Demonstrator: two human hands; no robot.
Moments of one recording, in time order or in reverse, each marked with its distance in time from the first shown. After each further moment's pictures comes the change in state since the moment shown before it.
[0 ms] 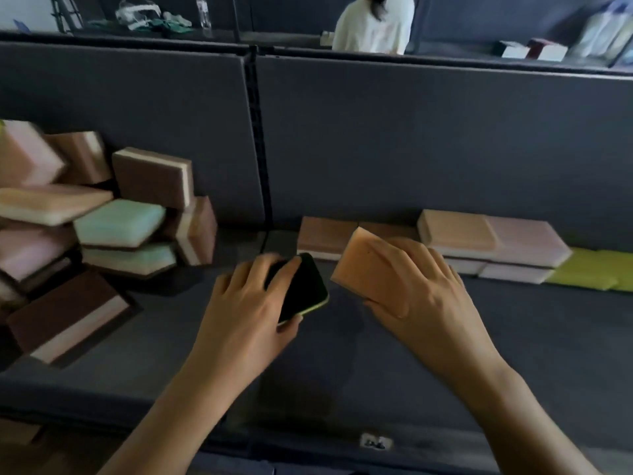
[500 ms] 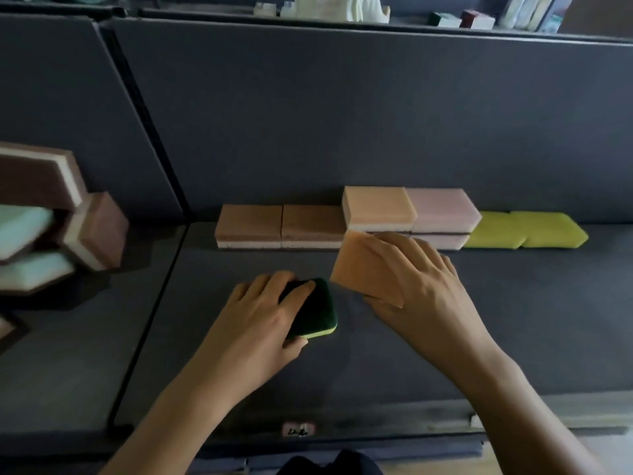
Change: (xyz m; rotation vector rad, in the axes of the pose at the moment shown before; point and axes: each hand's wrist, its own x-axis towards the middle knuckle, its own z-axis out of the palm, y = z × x) left_hand 0.018 0.084 0.040 -0.112 -0.206 0.271; right_hand -0.045 0.074 -0.036 -0.096 -0.030 0.079
